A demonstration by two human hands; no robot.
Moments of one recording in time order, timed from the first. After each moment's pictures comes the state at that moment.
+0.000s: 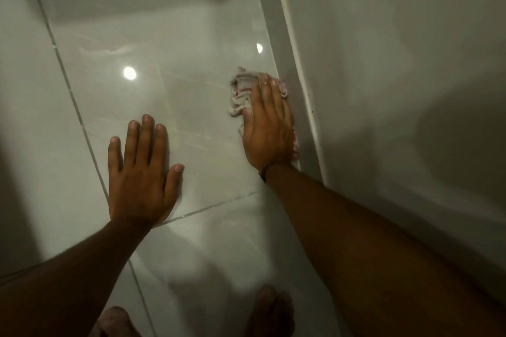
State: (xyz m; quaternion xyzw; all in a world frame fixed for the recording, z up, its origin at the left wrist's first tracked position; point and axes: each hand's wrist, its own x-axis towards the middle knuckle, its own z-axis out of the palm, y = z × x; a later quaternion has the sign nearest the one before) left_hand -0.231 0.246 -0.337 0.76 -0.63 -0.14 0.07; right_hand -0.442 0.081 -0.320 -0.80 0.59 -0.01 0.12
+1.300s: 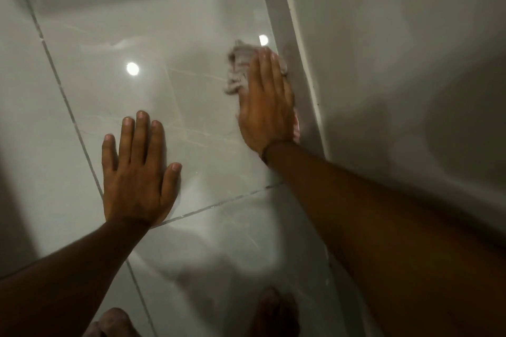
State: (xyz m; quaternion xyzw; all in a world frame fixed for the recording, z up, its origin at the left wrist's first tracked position) left_hand -0.232 0.245 -0.334 0.76 -0.63 -0.13 0.06; right_hand -0.427 0.053 -0.316 -0.79 0.59 -0.02 0.14
